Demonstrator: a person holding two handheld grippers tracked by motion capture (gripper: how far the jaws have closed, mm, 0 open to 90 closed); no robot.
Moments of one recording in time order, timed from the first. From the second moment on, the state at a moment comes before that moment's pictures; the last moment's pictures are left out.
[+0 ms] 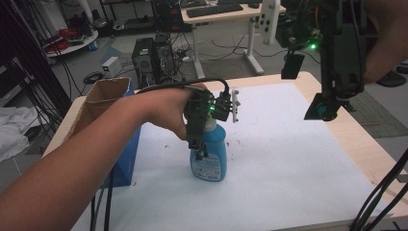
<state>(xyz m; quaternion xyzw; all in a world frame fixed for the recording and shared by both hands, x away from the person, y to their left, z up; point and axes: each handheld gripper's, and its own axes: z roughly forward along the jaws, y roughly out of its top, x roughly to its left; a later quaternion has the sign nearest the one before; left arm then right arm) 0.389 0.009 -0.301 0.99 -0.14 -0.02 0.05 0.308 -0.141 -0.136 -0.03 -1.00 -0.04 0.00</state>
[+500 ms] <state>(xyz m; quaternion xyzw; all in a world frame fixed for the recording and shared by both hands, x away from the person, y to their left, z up) 0.388 0.008 -0.301 0.99 -0.14 -0.01 0.05 0.307 -0.141 -0.137 -0.03 -1.00 -0.04 0.00</state>
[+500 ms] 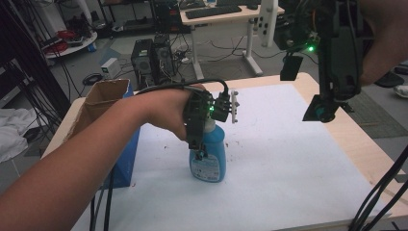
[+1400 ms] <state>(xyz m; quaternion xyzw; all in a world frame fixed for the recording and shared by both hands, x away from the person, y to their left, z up) 0.387 0.005 -0.301 0.99 -0.14 -0.02 0.04 0.308 -0.140 -0.140 -0.03 -1.00 -0.04 0.00</state>
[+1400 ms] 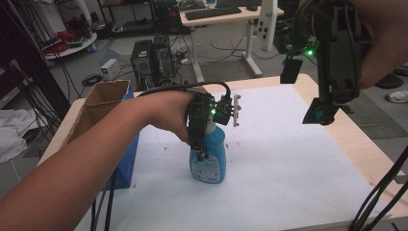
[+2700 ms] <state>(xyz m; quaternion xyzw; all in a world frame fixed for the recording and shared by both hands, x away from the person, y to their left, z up) 0.388 0.020 -0.266 0.99 -0.10 -0.04 0.02 0.309 -0.147 -0.146 -0.03 -1.00 -0.04 0.01</state>
